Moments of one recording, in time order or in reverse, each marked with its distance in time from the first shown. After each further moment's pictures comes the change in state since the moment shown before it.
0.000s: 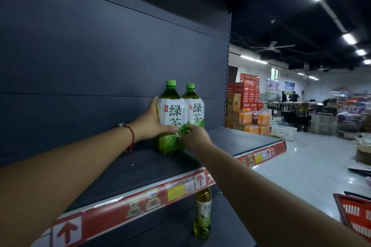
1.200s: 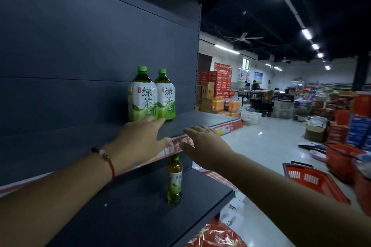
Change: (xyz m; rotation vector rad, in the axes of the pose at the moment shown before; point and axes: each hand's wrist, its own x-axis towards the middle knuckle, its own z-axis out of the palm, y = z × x) left_hand -0.140 0.085 0.039 0.701 -0.120 0.088; right_hand -0.133 0.043 -0.077 -0.951 0.012 -0.316
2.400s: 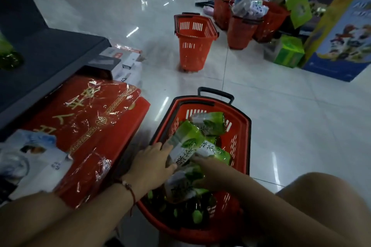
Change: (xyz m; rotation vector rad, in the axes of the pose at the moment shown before) left_hand -0.270 0.289 0.369 -0.295 -0.701 0.532; right_hand -0.504 0.158 0.235 0.322 -0.781 0.763
